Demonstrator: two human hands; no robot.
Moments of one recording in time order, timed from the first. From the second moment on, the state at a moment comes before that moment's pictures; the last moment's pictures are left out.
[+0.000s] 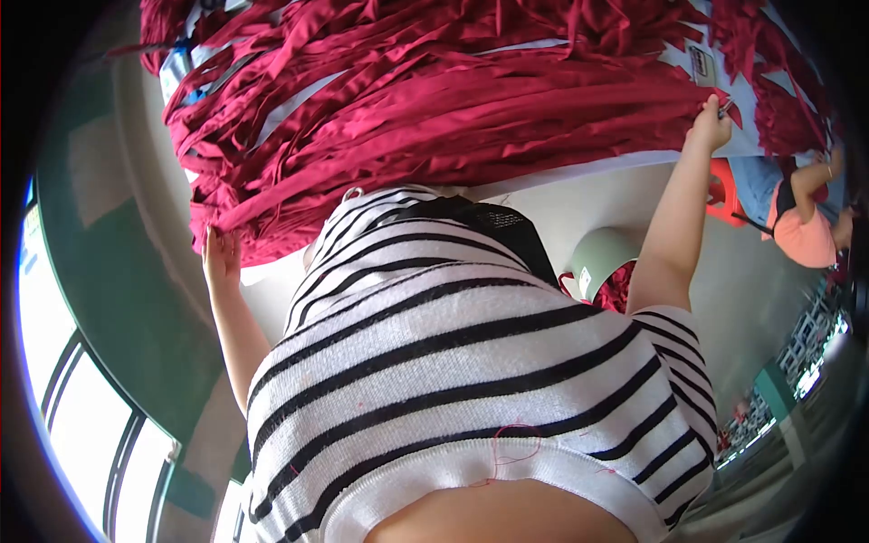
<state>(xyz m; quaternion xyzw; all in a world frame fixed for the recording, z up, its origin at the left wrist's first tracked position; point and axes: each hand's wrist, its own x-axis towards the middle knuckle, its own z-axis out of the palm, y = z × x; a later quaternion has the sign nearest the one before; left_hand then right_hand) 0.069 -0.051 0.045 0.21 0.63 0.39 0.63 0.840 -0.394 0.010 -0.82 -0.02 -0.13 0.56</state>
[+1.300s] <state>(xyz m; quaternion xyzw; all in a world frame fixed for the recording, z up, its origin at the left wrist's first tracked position) 0.078 -0.053 0.023 0.79 0.57 0.19 0.10 0.409 -0.038 0.083 -0.69 -0.68 0.20 0.14</state>
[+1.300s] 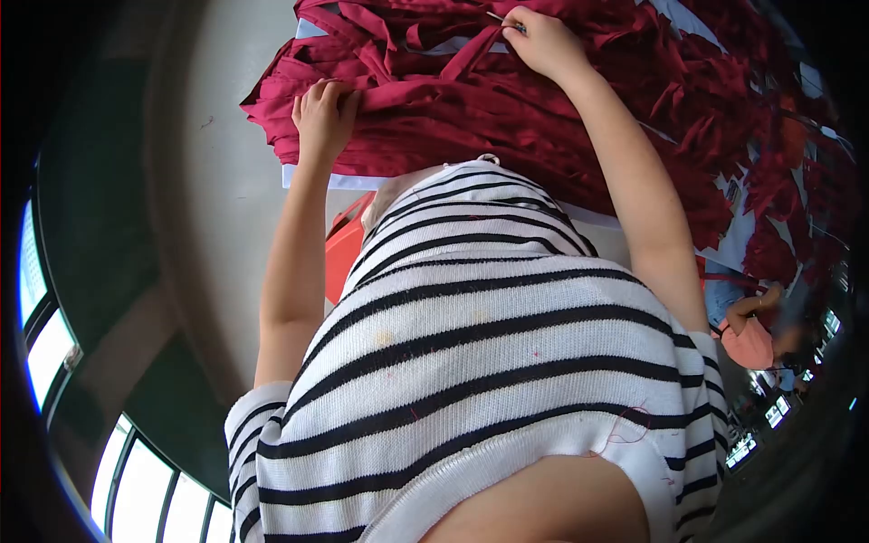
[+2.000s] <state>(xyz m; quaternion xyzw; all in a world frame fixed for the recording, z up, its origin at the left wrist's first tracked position) 0.183 -0.027 0.111 0.13 0.27 0.26 0.92 0.413 -0.113 0.249 -0.56 -0.54 0.47 0.42</state>
